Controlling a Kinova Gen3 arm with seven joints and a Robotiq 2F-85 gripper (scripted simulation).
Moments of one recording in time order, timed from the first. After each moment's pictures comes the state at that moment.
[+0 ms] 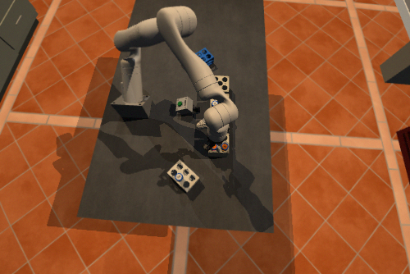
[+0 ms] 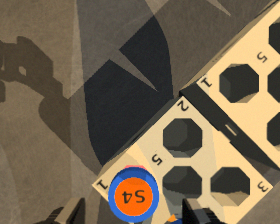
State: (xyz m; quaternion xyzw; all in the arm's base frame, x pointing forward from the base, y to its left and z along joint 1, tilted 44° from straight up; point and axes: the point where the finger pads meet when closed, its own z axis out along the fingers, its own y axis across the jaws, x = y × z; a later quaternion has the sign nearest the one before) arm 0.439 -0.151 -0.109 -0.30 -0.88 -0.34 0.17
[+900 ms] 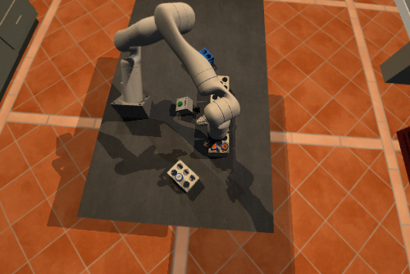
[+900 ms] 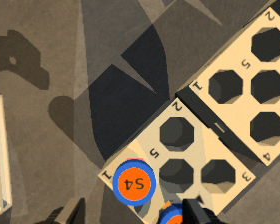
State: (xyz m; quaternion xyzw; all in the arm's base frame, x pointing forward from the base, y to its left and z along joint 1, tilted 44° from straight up) arm 0.442 -0.174 -0.085 -0.30 -0.88 -0.34 0.17
